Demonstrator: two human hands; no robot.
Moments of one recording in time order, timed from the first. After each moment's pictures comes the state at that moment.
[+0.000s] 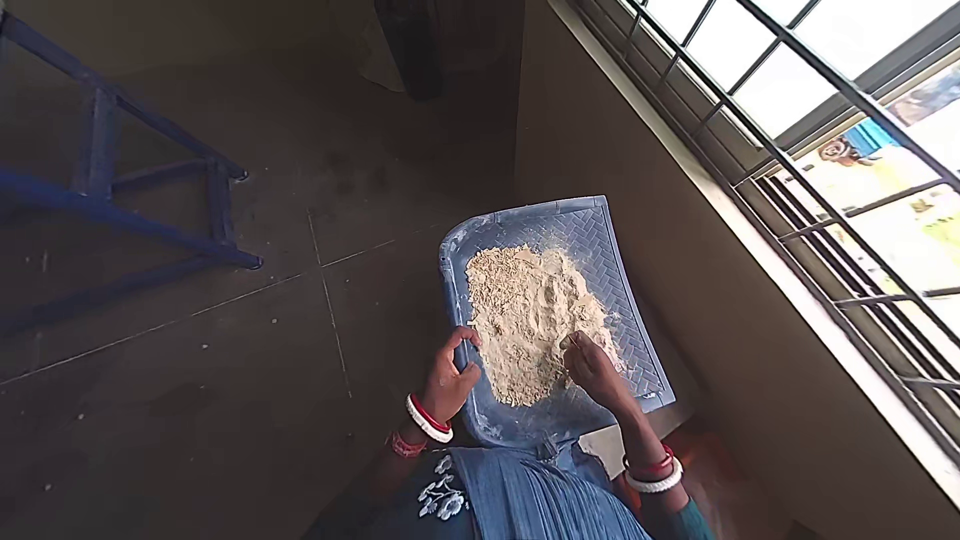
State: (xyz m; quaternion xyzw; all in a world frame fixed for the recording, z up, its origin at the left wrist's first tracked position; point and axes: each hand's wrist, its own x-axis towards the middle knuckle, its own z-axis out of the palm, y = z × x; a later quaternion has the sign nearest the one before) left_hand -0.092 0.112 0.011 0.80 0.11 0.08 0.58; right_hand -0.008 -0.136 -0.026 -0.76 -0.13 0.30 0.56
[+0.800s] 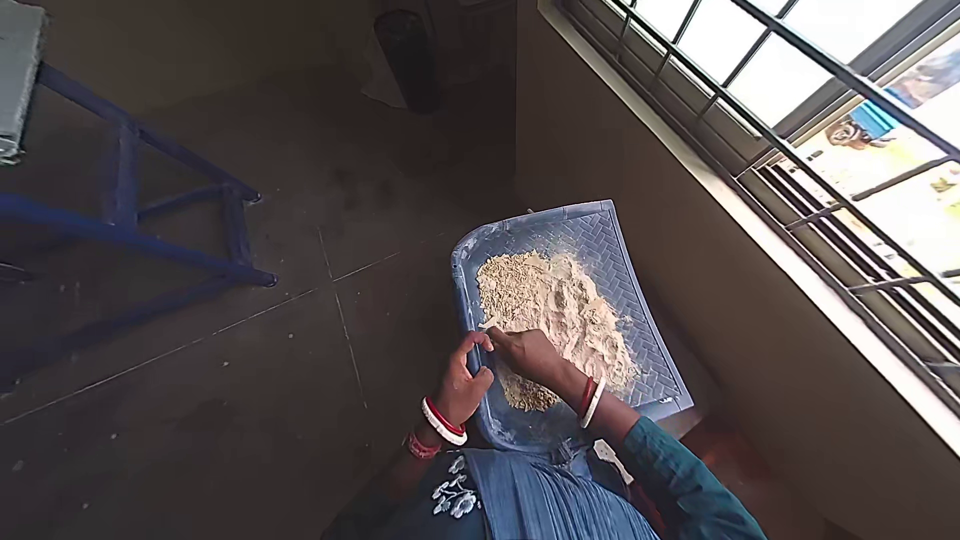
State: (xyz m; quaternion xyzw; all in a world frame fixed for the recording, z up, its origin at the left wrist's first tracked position) left_hand -0.090 0.111 0.003 0.80 0.08 0.09 0.59; right_hand 0.003 -0.021 -0.014 -0.84 -0.41 0.24 0.25
